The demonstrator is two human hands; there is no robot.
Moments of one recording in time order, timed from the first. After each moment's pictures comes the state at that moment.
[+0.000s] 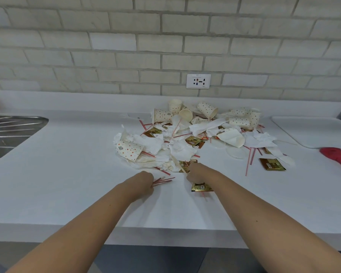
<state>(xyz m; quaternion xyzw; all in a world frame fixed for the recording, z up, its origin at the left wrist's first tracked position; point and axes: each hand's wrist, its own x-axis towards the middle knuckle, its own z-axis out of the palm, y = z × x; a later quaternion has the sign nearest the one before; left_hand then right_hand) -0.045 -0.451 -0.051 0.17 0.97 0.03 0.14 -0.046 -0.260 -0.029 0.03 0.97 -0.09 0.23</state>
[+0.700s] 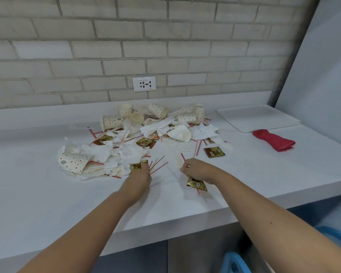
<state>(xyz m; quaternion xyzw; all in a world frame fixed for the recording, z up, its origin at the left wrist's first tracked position) -0.005 -0.327 -0.035 0.25 0.95 0.18 0.05 0.046 -0.132 0.001 0.12 0.90 -0.40 0.14</state>
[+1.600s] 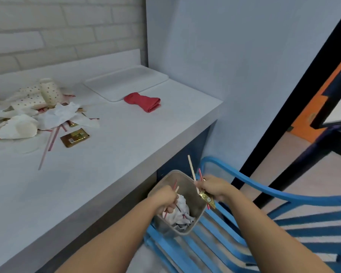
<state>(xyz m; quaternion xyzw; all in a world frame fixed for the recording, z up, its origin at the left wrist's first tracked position) 0.205 0.008 -0.152 0.24 0.73 0.29 0.57 0.337 0.116 -0.127 0.50 0.67 -0.54 0.04</state>
